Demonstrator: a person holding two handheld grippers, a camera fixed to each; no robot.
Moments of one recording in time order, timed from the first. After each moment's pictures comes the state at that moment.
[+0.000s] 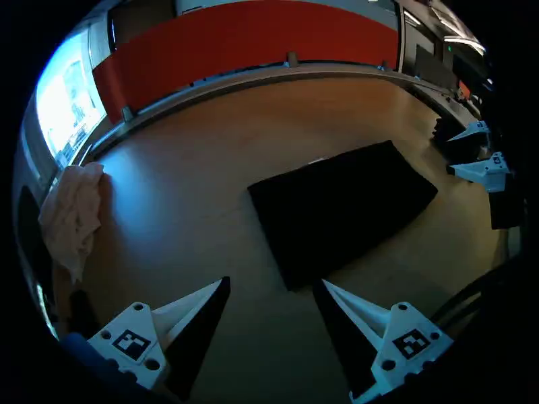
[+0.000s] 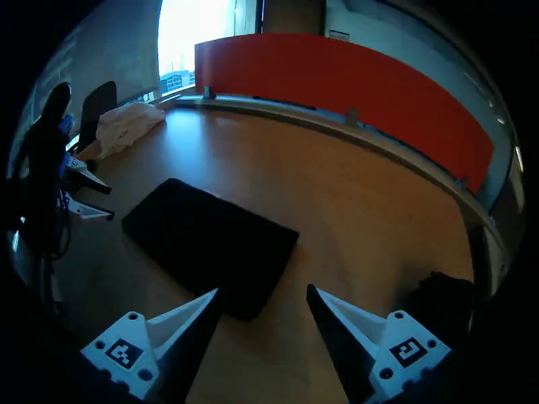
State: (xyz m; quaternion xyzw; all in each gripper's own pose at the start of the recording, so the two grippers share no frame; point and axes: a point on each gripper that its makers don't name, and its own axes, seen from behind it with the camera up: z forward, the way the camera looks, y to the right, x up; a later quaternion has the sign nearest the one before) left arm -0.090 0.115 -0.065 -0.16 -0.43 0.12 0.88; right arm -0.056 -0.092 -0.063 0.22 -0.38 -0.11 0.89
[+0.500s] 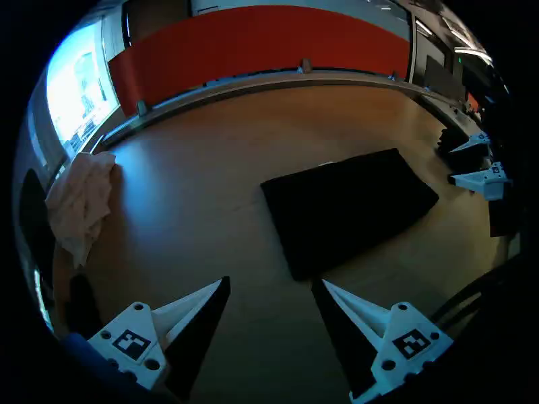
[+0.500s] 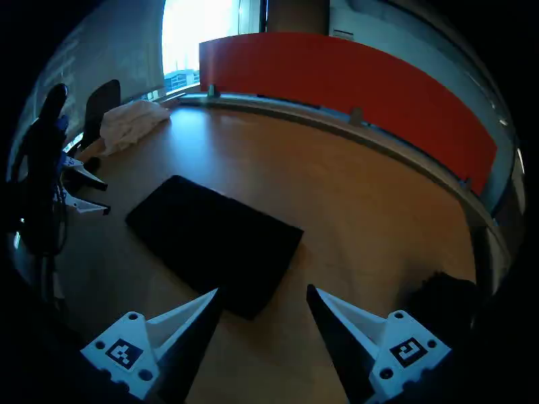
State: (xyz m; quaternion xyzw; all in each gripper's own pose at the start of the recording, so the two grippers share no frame) left arm -0.081 0.100 -0.077 -0.14 -0.42 0.10 0.89; right arm -0.060 -0.095 -0.064 0.23 -0.38 -0.12 0.89
